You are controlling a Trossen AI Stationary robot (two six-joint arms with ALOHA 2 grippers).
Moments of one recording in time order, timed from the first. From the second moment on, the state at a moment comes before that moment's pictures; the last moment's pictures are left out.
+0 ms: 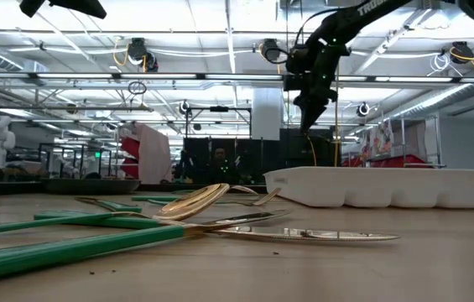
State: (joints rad) left arm -0.39 0.80 1.07 -1.11 -1.06 -1.04; right arm -0.80 1.87 1.71 -1.05 -0.13 -0.81
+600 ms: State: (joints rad) left arm -0.39 0.80 1.07 -1.11 -1.06 -1.04; right arm -0.80 2.03 1.71 -1.05 -0.14 -0.84
